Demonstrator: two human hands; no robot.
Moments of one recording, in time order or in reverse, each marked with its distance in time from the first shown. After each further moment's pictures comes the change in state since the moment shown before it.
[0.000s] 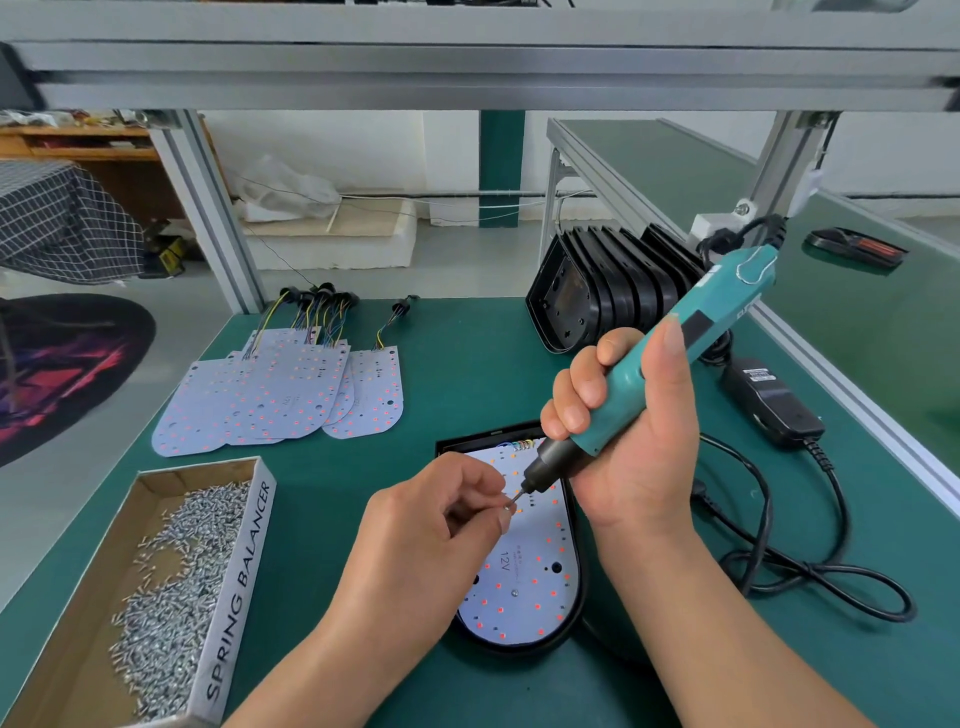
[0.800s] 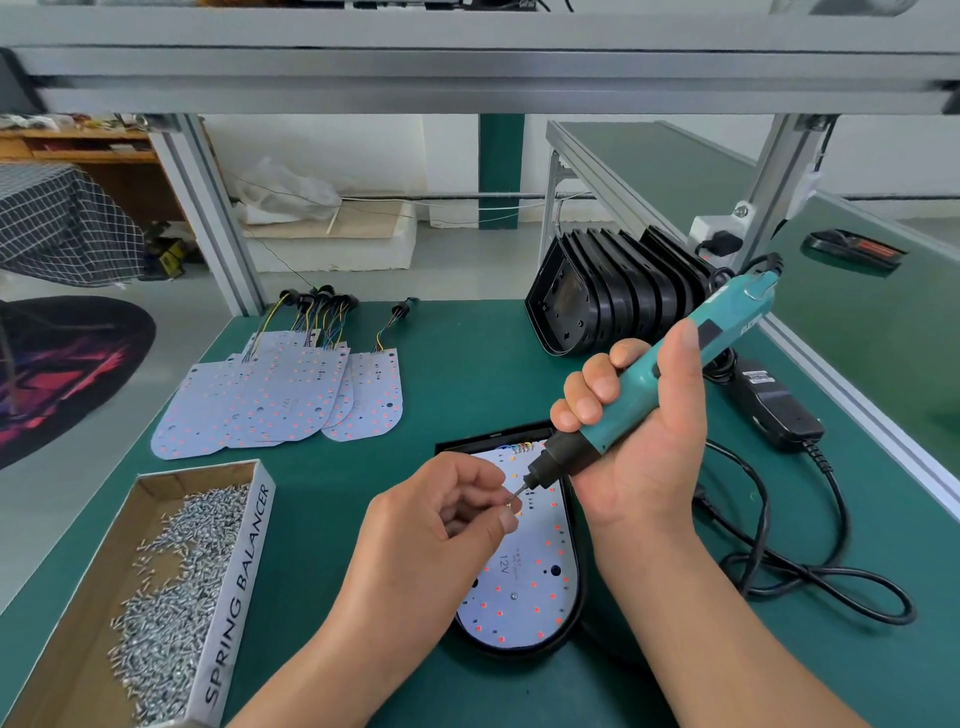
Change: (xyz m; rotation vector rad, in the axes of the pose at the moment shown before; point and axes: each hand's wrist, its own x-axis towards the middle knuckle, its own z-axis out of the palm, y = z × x) left_hand 0.001 0.001 0.002 -0.139 -0.010 -0.046; right_hand 0.003 0.001 -0.002 0.101 0.178 0.004
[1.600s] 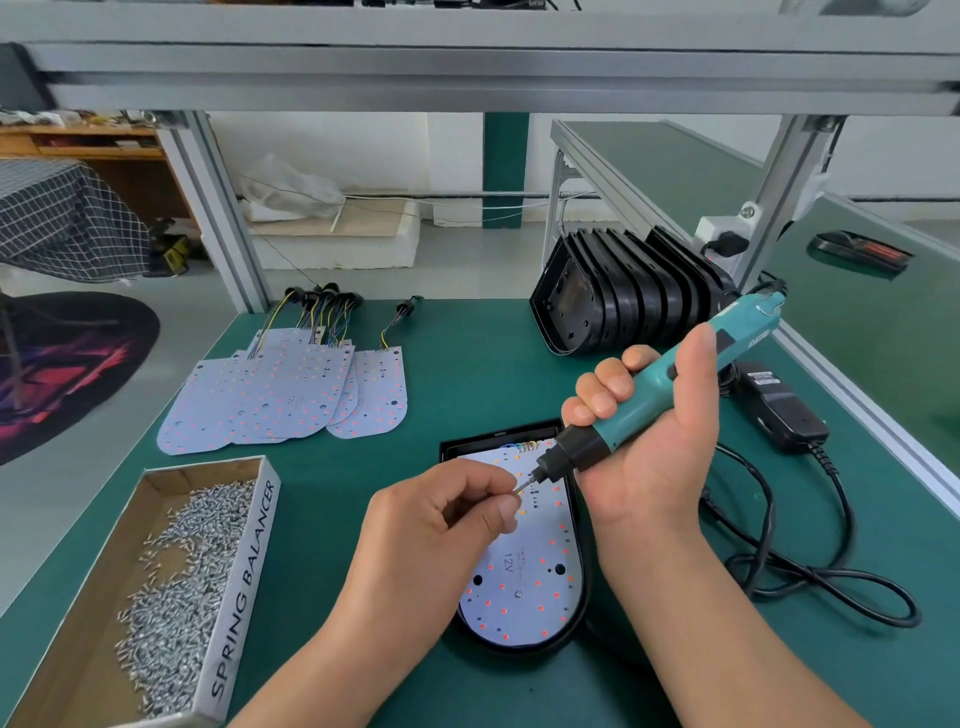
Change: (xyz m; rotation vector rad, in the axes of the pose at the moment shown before) left_hand -0.001 0.003 -0.004 0.040 0.000 0.000; right_hand 0.003 0.001 -0.004 0.080 0.090 0.020
